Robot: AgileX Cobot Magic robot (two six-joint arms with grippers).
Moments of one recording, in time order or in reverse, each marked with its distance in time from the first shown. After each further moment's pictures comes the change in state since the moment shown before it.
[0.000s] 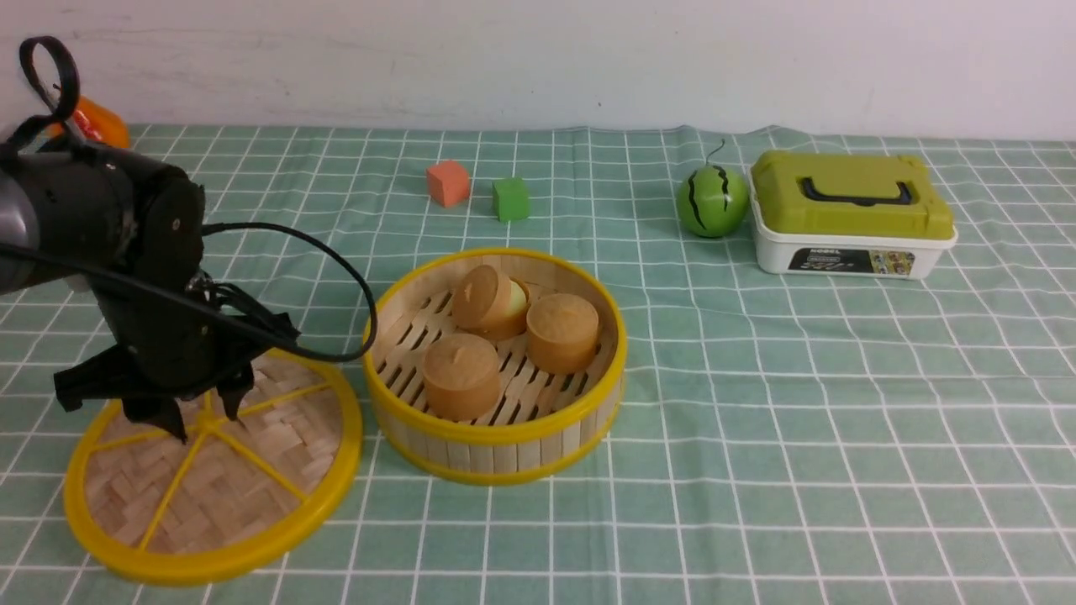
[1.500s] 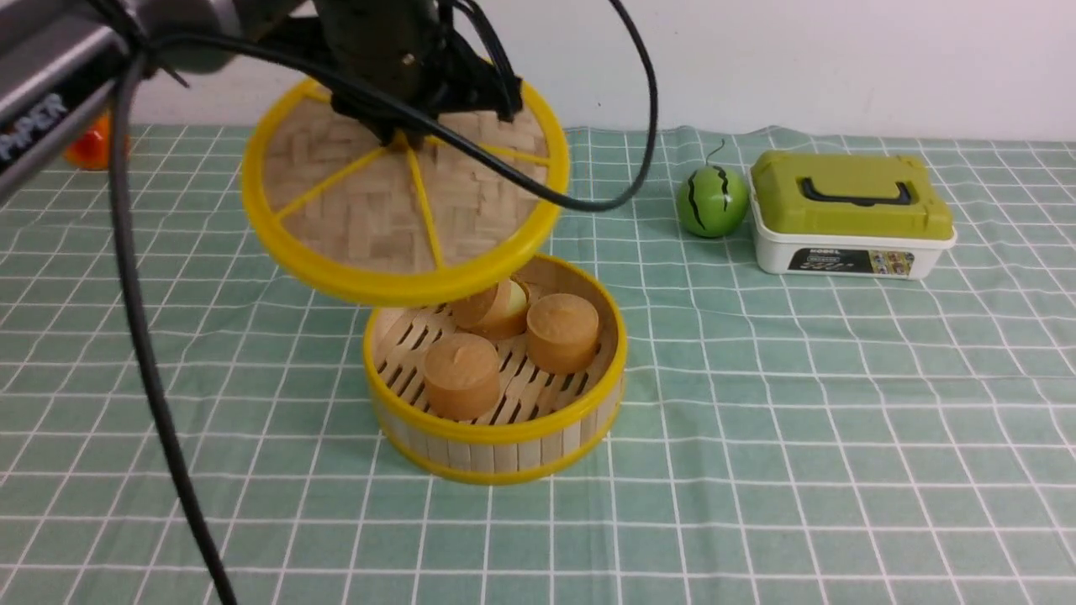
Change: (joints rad) right arm 0.000 0.000 0.000 0.000 0.000 0.000; left arm -0.378 0.128 -0.833 0.204 0.355 0.376
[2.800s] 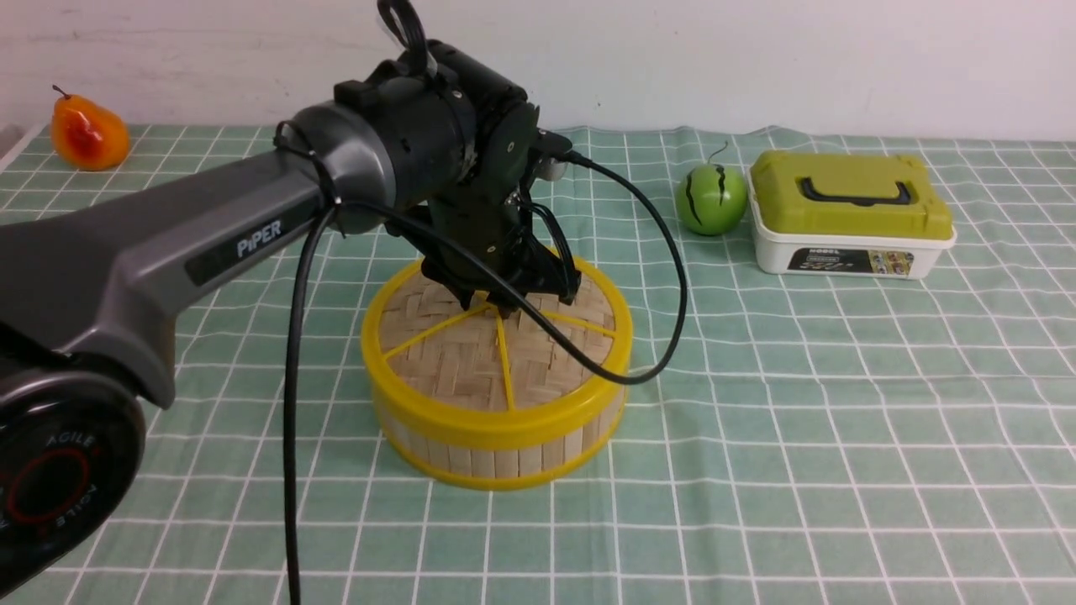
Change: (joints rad) right arm 0.000 0.000 0.000 0.000 0.000 0.000; left arm -0.003 0.219 0.194 -0.178 -0.253 0.130
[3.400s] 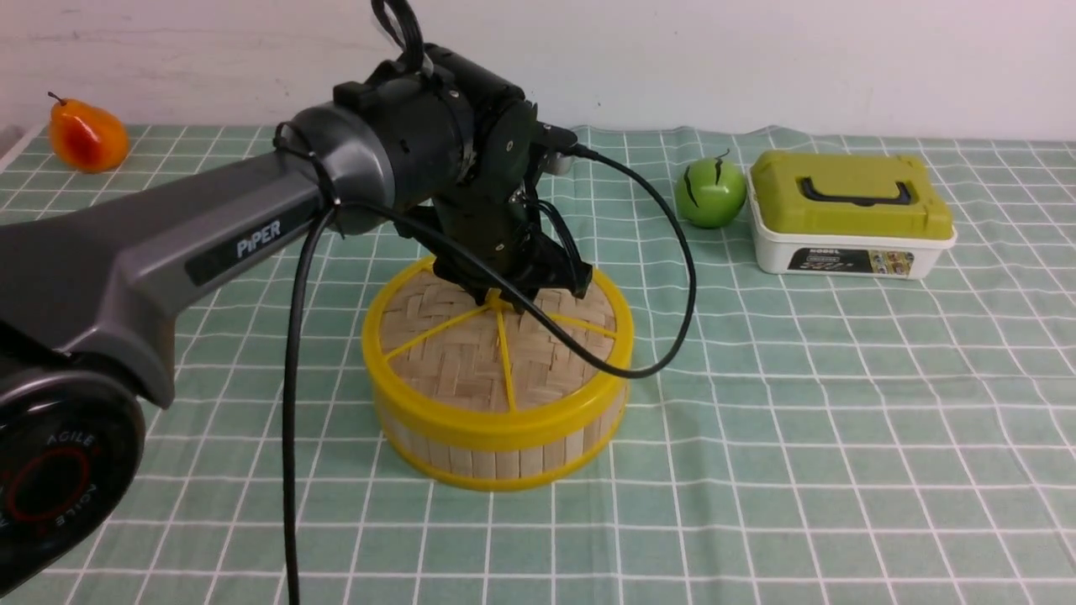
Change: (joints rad) right arm 0.000 0.000 0.000 0.000 0.000 0.000; left arm 0.002 0.000 0.003 -0.045 -0.046 0.001
